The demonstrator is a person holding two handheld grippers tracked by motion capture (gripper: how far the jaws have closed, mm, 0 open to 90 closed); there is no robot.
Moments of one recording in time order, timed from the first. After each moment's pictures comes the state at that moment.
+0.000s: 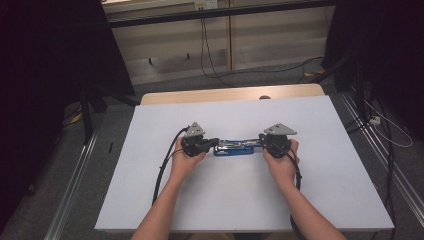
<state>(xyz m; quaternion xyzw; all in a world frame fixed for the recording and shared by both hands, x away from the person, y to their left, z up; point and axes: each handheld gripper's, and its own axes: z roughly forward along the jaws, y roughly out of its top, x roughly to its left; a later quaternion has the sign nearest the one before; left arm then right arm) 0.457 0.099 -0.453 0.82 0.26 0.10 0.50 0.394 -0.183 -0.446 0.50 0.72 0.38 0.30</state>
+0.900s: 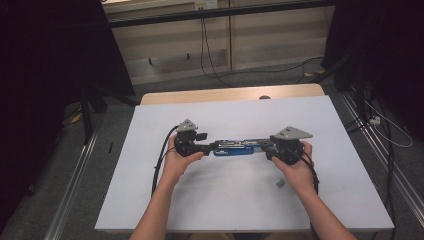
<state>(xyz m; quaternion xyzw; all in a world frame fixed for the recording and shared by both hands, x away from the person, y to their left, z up) 0.447 0.112 -0.427 0.82 0.31 0.07 0.48 0.363 -0.206 -0.425 0.45 0.74 0.41 0.27</state>
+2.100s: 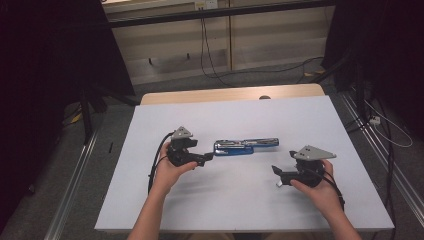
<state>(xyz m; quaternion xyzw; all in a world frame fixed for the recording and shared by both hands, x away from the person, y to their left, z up) 0.420 0.129 -0.422 0.83 0.32 0.08 0.45 0.312 -0.245 -0.445 0.43 0.76 0.42 0.24</state>
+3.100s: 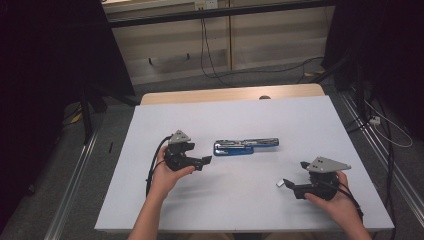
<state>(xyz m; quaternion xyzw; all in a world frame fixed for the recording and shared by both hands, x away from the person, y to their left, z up) 0.407 0.134 -0.419 0.83 0.33 0.09 0.44 0.282 -0.271 -0.453 0.42 0.78 0.40 0.22</state>
